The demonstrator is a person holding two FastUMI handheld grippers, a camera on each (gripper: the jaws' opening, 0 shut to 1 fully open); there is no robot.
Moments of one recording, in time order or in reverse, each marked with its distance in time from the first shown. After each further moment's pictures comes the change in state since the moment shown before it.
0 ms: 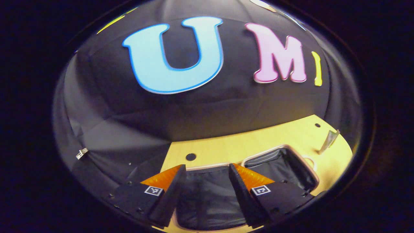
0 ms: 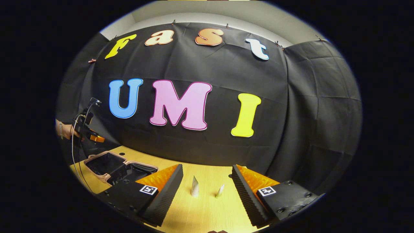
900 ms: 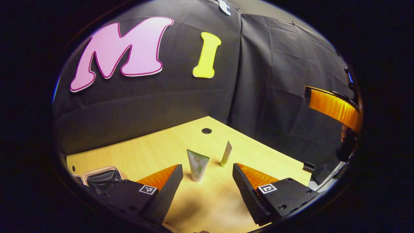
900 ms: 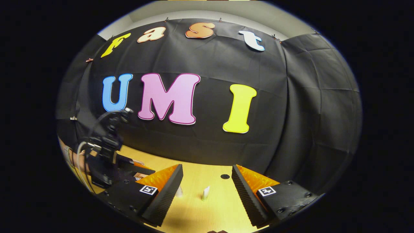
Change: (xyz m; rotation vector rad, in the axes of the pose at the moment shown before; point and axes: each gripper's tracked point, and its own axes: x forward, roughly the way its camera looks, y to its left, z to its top) left arm 0.009 -0.436 -0.009 0.064 0.067 -0.629; right arm 0.051 -0.072 -0.038 0.005 0.028 0.032
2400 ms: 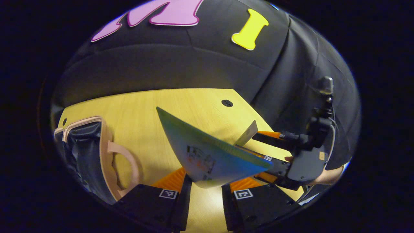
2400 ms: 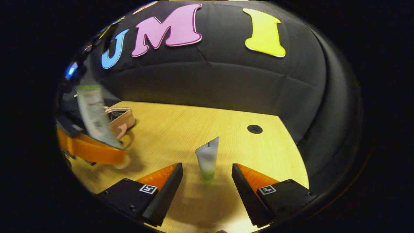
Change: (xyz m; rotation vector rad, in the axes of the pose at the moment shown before) left arm 0.013 0.010 -0.060 -0.326 0.208 0.171; right arm 0.159 0.013 -0.271 0.043 0.443 0.222
